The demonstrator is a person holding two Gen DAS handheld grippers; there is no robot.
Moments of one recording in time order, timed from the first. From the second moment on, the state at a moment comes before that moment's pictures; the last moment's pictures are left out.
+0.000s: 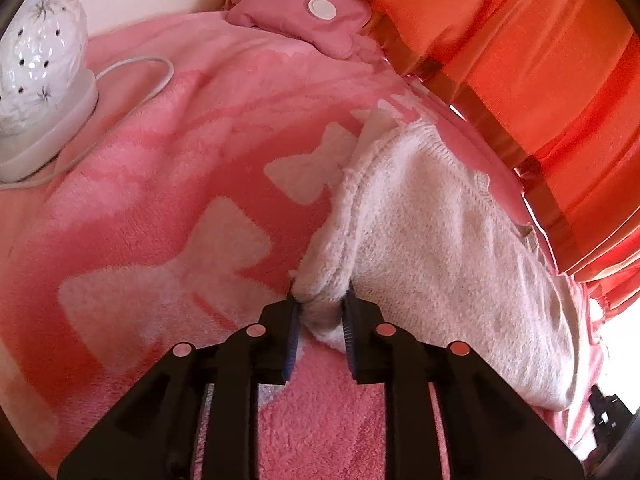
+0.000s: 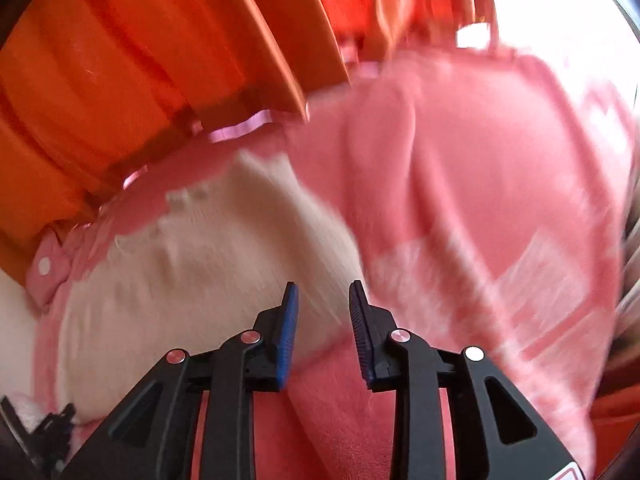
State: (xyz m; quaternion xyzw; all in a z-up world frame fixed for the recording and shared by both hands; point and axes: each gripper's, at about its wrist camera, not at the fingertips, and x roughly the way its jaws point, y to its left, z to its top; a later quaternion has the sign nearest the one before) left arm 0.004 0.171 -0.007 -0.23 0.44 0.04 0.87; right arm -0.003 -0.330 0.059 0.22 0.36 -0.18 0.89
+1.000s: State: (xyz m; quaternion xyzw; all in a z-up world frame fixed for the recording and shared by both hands) left arm 0.029 0.129 0.019 -0.25 0.40 0.00 0.88; right arm 0.168 -0.181 -0.012 0.07 0.52 0.13 0.84
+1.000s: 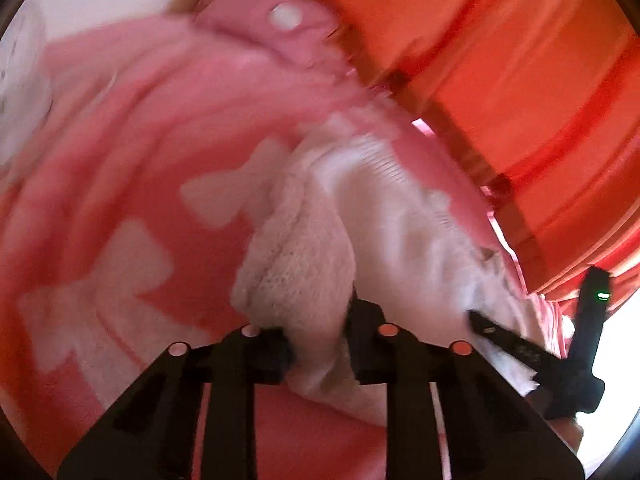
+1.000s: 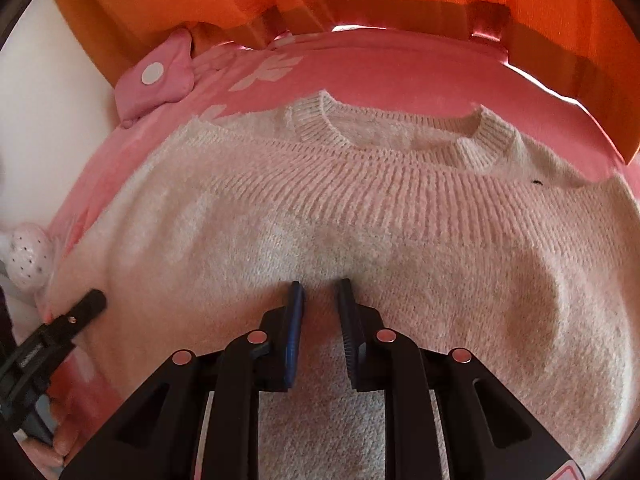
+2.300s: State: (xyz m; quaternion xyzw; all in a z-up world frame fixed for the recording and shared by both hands) left arm 0.001 -0.088 0.001 0.01 0.45 -0.08 0.89; right arm 0.118 -0.363 0.009 0.37 0.46 0.12 0.80
